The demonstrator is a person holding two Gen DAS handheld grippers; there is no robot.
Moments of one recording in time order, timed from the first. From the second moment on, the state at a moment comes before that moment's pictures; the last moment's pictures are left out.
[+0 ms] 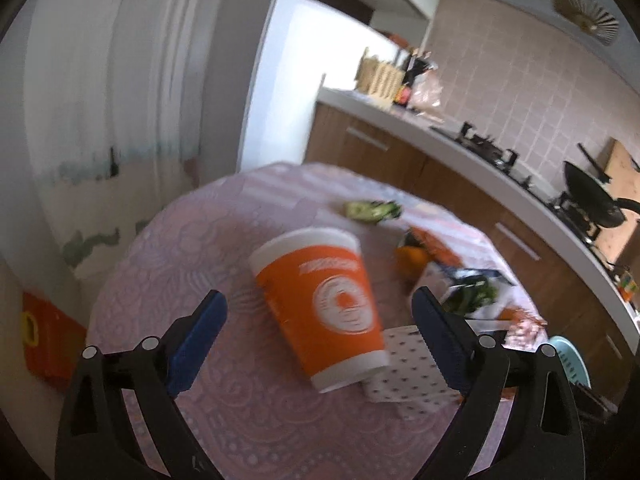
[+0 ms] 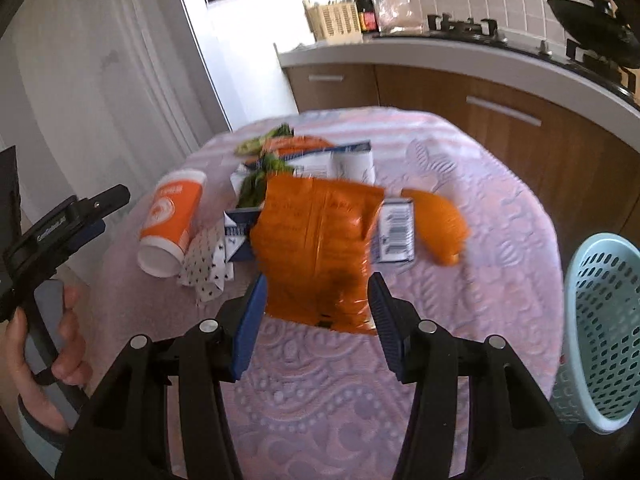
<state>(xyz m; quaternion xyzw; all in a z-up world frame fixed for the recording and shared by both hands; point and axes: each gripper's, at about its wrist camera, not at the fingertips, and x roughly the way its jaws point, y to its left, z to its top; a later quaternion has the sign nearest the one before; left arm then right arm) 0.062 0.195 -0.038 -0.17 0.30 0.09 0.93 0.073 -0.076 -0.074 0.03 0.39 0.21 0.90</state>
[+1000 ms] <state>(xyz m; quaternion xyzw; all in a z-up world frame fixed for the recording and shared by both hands) 0.070 0.193 -0.053 -0.21 0.32 0.05 0.92 0.069 -0.066 -0.072 0.03 0.39 0.23 0.89</state>
